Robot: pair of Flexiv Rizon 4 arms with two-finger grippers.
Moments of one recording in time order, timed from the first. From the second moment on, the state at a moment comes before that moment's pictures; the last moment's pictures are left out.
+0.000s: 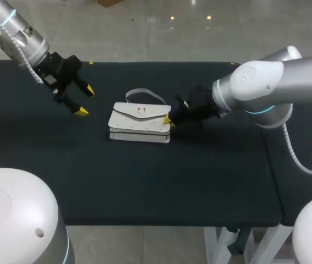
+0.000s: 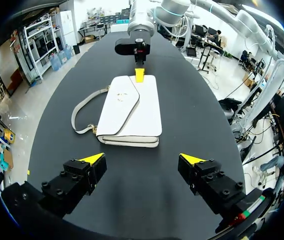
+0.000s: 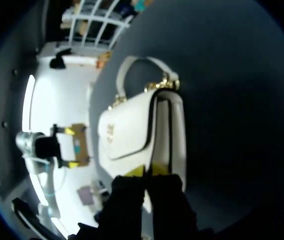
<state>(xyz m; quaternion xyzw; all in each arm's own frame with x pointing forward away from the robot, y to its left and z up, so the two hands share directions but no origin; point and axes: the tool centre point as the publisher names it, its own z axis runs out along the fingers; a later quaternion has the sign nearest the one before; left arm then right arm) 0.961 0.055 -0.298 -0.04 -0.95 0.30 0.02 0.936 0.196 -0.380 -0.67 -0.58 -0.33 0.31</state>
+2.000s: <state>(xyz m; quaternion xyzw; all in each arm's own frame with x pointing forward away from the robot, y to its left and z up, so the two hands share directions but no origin) 0.966 0.031 -0.293 -0.12 -0.95 0.30 -0.02 0.916 0.182 -0.278 -0.48 -0.84 -0.23 0.04</state>
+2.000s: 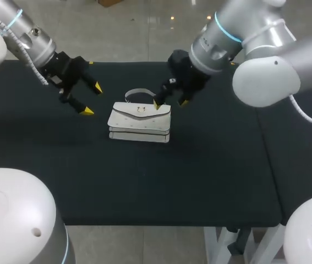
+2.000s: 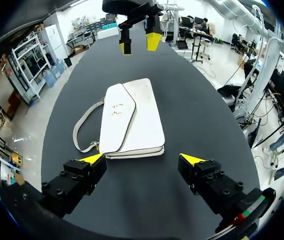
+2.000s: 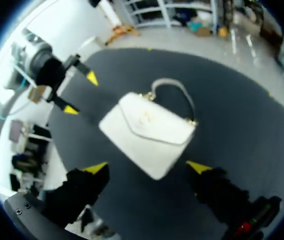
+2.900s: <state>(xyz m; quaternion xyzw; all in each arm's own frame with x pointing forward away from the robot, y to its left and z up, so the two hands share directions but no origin) 0.968 0.006 -0.284 -0.21 -0.92 0.31 -0.06 0.876 0.193 -0.293 -0.21 -0.94 -0.17 -0.21</state>
